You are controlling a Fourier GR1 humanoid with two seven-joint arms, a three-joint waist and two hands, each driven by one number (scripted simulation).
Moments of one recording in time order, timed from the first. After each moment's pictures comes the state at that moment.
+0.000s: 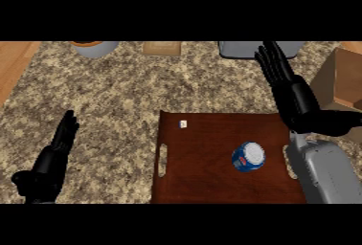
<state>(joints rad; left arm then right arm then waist) 0.09 0.46 -0.28 -1.65 0.22 0.39 -0.04 -0.40 -0.20 0.09 -1.54 -0.14 0.00 -0.06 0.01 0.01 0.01</state>
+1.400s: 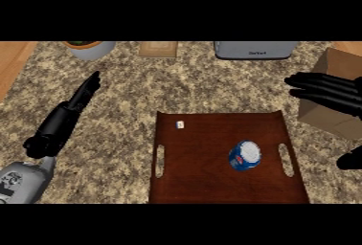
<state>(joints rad) -0.24 0.53 -0.28 -1.51 0.16 0.07 -0.11 -0.38 -0.83 0.11 -1.71 0.30 0.54 -0.48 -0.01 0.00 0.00</state>
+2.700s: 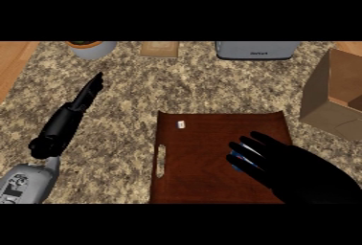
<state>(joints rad) -0.22 0.42 -0.19 -1.51 0.05 -0.02 -0.10 -0.23 -0.62 0.44 -2.16 0.75 0.77 0.10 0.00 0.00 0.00</state>
